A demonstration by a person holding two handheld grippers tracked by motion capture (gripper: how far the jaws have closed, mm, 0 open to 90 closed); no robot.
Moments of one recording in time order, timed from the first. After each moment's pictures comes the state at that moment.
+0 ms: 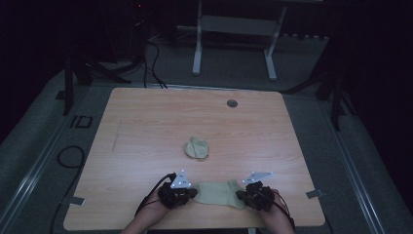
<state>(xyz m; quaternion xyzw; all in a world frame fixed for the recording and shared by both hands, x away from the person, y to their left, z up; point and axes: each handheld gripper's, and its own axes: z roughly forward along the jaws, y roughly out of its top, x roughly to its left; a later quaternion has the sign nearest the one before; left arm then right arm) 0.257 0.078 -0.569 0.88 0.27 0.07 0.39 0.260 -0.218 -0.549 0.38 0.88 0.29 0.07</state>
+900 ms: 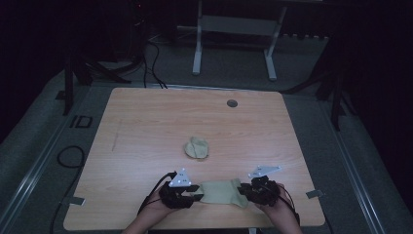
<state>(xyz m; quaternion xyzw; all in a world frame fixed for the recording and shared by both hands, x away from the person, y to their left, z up) 0.253 0.077 -0.556 0.86 0.27 0.05 0.43 0.265 -0.225 -0.522 0.37 0.87 0.32 0.08</state>
